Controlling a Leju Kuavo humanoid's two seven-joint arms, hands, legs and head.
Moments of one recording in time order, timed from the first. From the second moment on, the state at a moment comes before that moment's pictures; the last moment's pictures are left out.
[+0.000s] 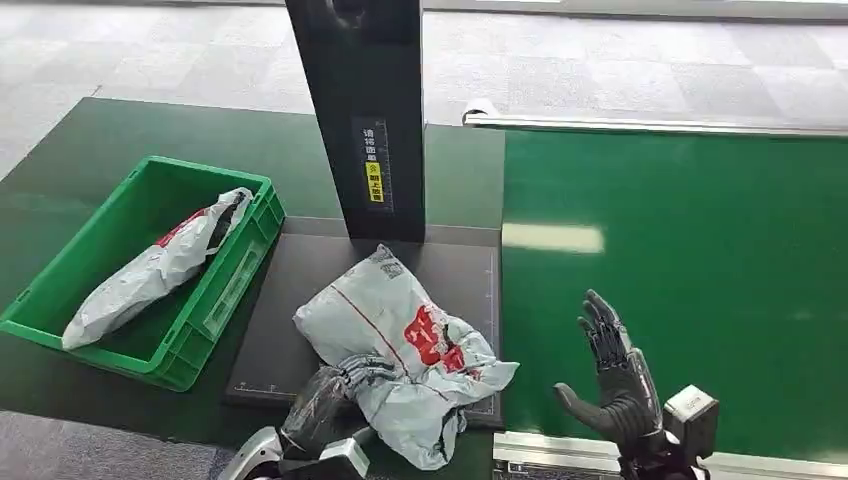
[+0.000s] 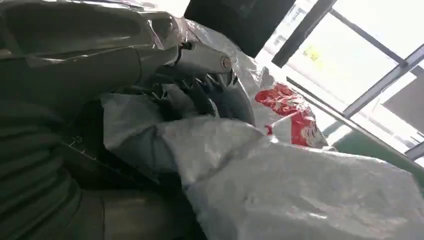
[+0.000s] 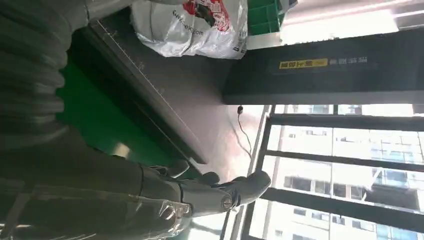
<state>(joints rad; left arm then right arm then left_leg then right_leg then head) -0.02 0.03 -0.41 -1.25 -0.67 0.13 -0.48 0.08 0.01 -0.10 -1.42 0.04 0.35 -0.50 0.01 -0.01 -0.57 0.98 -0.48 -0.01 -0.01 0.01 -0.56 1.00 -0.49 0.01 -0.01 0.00</state>
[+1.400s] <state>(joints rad) -0.07 0.05 -0.20 -1.68 -0.67 0.65 -0.63 0.10 0.02 -0.06 -1.41 0.01 0.29 -0.48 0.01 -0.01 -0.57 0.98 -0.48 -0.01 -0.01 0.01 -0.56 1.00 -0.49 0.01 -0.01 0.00</state>
